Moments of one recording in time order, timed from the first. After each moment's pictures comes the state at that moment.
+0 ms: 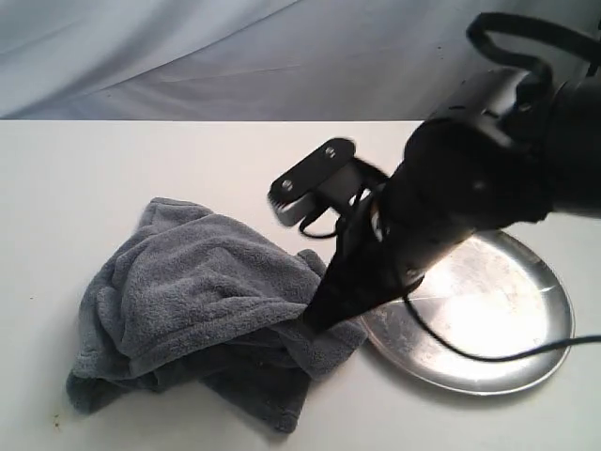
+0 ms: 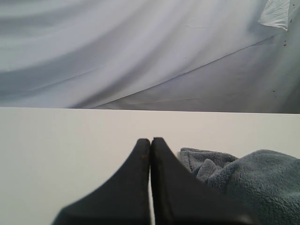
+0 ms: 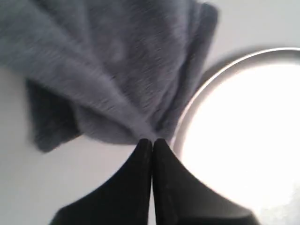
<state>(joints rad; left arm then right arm) -0.03 0.00 0.00 -0.04 0.15 0.01 0.78 1.60 -1.09 -0.11 0.78 0.06</state>
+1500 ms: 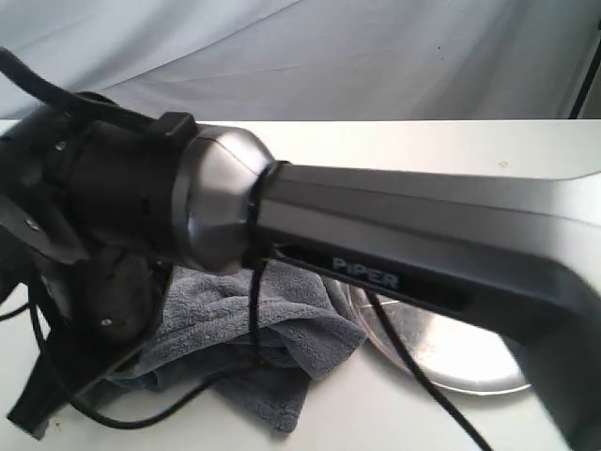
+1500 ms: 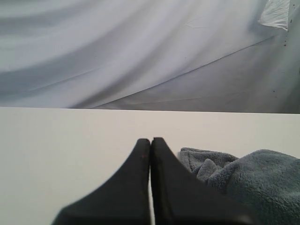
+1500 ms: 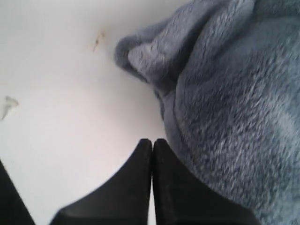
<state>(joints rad) -0.03 0.00 0.00 -0.04 0.15 0.01 1.13 2.16 -1.92 -0.05 1.18 0.01</state>
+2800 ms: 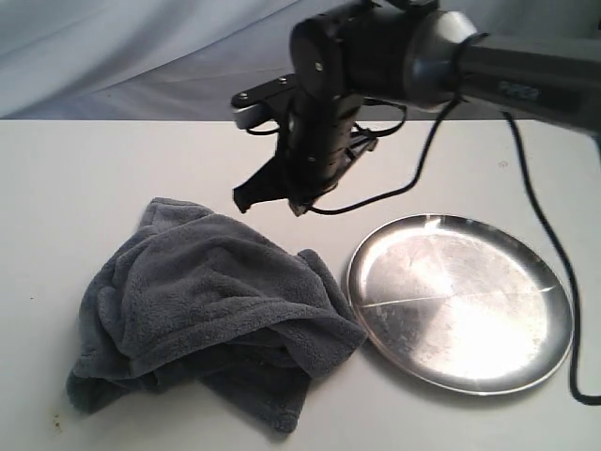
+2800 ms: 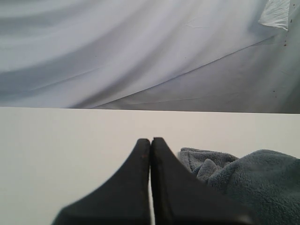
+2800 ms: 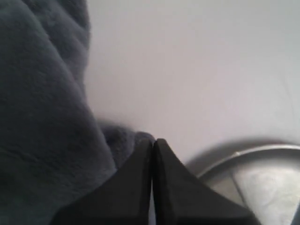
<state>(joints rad) -0.03 0.00 0.00 -0.04 0.15 0.01 0.65 2.13 -1.81 -0.06 1.03 0.07</state>
